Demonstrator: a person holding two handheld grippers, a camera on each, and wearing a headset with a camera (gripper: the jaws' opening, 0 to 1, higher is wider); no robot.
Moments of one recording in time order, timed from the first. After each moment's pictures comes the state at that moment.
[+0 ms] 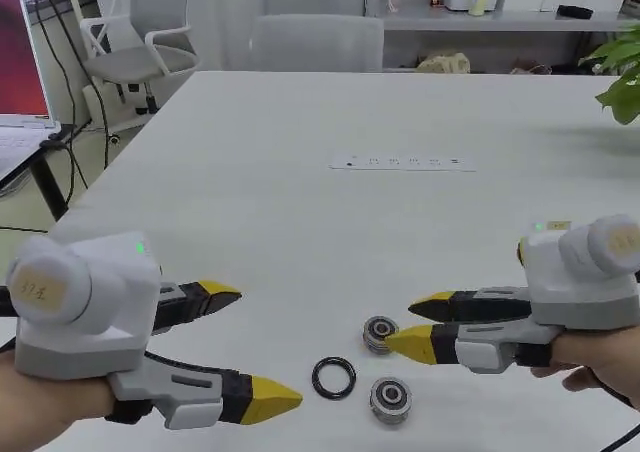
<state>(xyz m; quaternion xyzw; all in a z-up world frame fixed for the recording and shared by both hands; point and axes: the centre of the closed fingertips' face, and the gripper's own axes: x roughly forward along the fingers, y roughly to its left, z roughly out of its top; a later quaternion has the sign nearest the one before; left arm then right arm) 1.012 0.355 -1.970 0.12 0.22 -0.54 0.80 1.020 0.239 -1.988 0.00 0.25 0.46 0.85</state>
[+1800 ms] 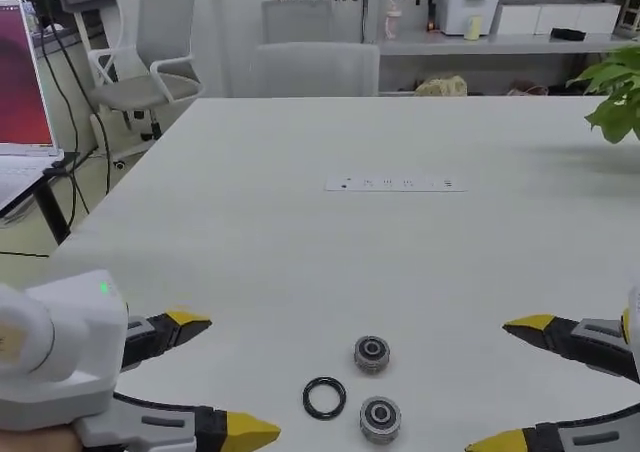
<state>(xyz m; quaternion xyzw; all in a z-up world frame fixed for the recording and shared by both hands) 1.003 0.367 -1.969 0.12 0.22 -0.51 0.83 0.968 0.172 -1.989 -0.14 0.23 0.43 0.87</state>
